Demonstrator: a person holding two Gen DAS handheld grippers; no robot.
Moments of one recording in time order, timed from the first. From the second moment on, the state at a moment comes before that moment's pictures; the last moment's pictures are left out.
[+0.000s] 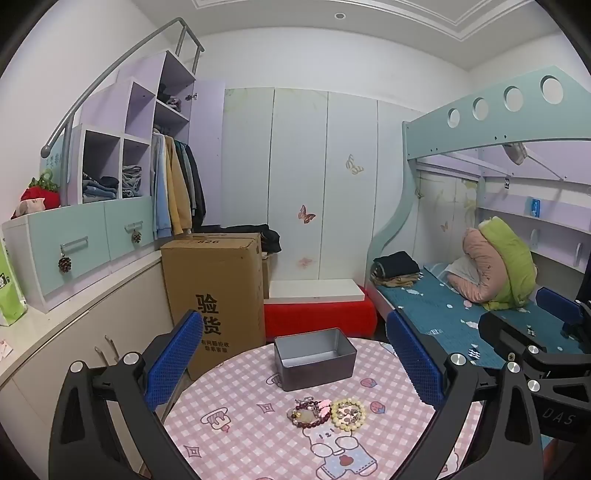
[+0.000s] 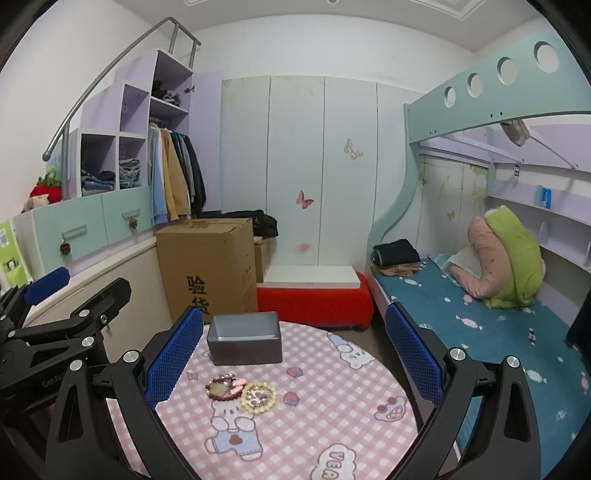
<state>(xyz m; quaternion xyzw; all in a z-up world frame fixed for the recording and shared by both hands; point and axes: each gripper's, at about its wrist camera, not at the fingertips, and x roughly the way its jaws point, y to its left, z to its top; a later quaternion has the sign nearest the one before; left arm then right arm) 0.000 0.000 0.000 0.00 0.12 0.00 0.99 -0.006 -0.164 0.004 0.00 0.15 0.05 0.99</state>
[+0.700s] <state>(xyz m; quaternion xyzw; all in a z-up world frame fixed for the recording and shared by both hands) 0.000 0.000 0.000 0.00 0.12 0.00 0.99 -0.005 -0.164 -0.001 0.00 0.15 0.05 0.99</state>
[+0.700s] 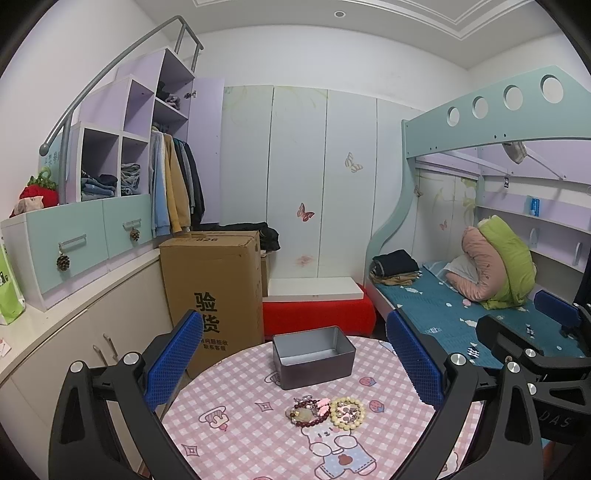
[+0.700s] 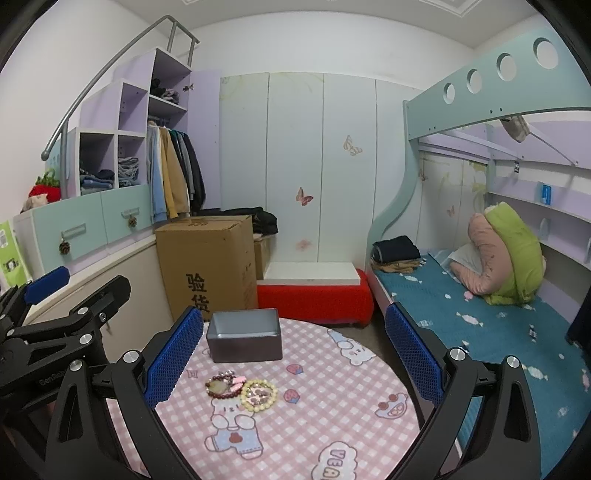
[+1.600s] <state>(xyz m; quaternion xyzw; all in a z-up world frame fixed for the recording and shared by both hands) 0.006 -0.002 -0.009 0.00 0.12 0.00 0.99 0.003 -0.163 -0.012 0.01 0.16 0.05 0.99</state>
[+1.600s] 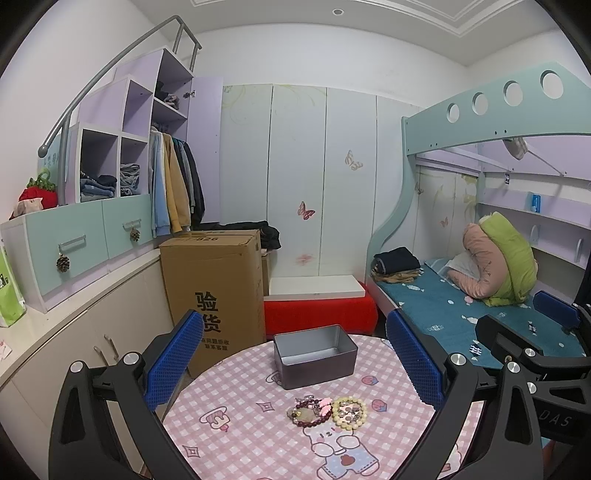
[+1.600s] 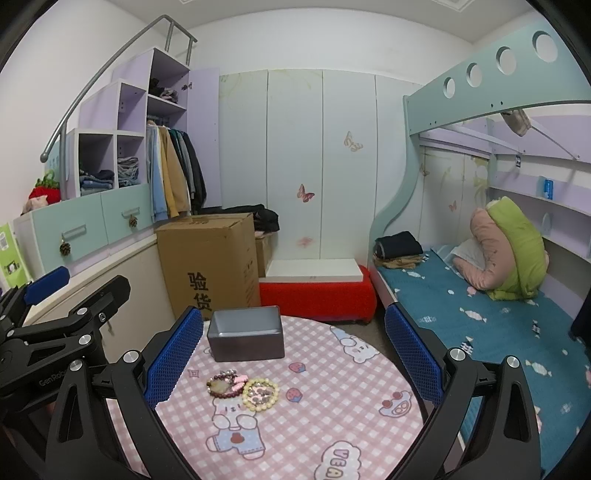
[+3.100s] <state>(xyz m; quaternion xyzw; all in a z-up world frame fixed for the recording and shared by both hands) 0.035 0.012 -0.030 0.02 0.14 0.01 0.99 0.038 -0.169 -0.034 0.02 0.20 0.06 0.98</state>
